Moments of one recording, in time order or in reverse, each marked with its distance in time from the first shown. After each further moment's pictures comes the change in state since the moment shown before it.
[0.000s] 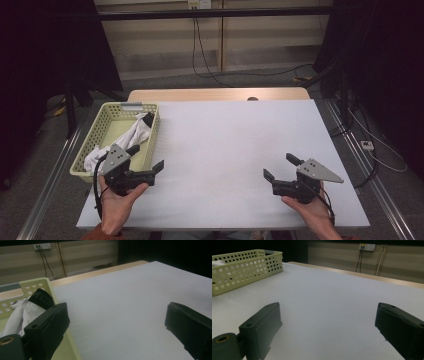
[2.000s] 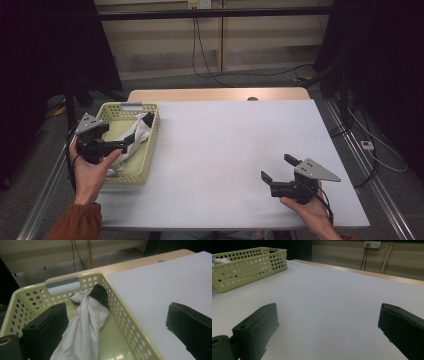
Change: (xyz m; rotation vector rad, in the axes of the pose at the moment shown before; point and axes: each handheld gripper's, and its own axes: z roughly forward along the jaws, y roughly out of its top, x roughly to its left) left arm 0.091 0.039 0.003 0.160 0.164 -0.050; right arm 0.002 -0.001 0.003 0.016 0.032 0.000
